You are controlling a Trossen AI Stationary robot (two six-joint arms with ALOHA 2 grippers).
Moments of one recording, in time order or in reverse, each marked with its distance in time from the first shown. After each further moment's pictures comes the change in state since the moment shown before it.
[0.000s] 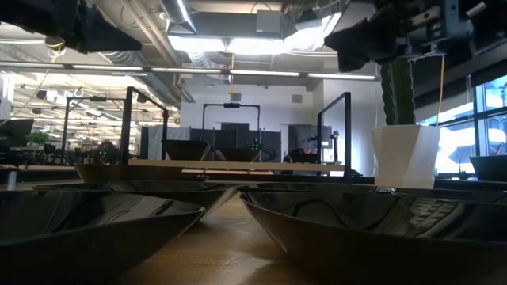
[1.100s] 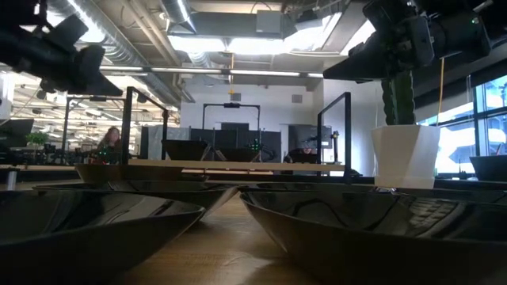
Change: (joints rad) left arm 0.104 0.035 -0.027 -0.607 -0.249 -0.837; right arm 0.024 -0.054 0.000 -0.179 0.334 -0.006
